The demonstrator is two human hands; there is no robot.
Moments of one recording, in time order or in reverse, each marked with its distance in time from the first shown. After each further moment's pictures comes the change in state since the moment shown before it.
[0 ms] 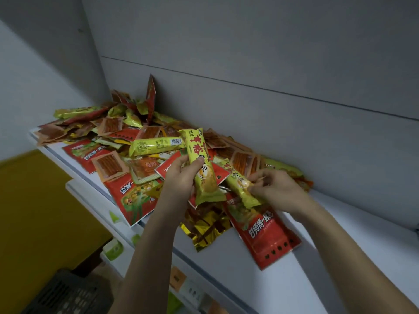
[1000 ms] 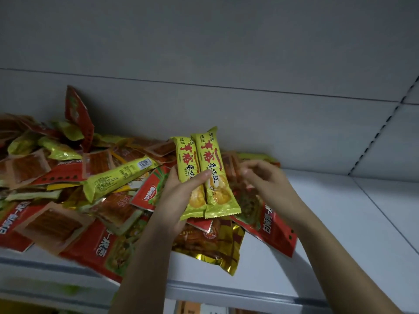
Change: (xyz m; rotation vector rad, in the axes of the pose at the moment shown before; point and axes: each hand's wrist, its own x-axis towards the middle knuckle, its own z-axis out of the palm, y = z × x) left_hand 0.072 -0.001 -0.029 -0.096 -0.544 -0.219; right_hand -0.024 -0.042 0.060 0.262 0.480 -0.062
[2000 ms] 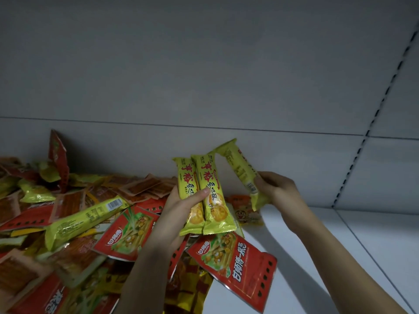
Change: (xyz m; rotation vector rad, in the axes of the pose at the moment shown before) left_hand 0.036 0.007 0.076 0.093 -0.066 0.041; right_hand 0.054 0.015 -0.105 0.018 0.156 0.005
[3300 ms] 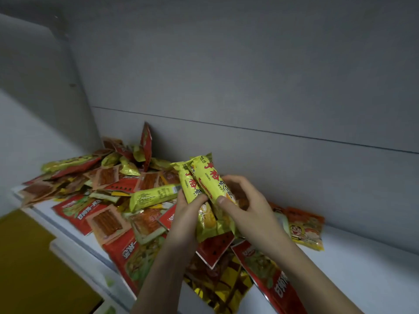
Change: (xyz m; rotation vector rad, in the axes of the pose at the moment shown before) left_hand -0.039 -0.003 -0.042 -0.182 0.426 0.167; right_hand -0.049 -0.045 0.121 0.019 -0.480 -0.312
